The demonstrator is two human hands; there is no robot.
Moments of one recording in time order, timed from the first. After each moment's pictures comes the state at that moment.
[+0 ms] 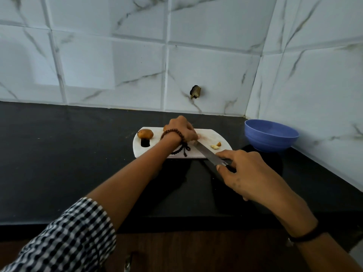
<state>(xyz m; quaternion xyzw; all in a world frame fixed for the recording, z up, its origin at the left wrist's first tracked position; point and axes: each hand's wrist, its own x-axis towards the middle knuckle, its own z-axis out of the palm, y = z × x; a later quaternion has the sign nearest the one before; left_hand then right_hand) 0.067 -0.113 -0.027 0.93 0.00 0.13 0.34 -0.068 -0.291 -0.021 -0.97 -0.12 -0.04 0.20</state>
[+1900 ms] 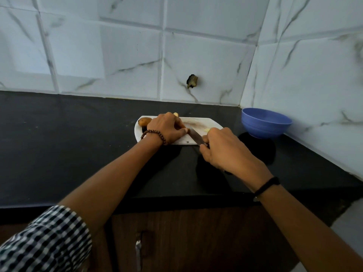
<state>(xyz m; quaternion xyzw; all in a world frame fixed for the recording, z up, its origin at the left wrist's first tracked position) 0.030 -0.070 -0.049 0.95 -0.09 0.19 0.25 -0.064 -0.239 -0.020 -0.99 -0.12 -0.08 0.10</state>
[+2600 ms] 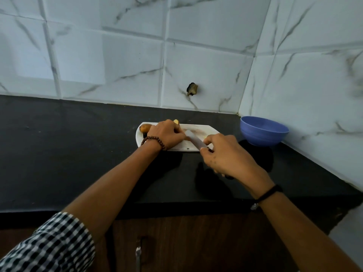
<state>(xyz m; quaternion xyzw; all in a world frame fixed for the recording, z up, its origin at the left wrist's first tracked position) 0.031 -0.068 -0.048 0.95 -0.06 0.18 0.25 -0.065 -0.246 -0.016 -0.97 -0.11 -0.09 0.18</state>
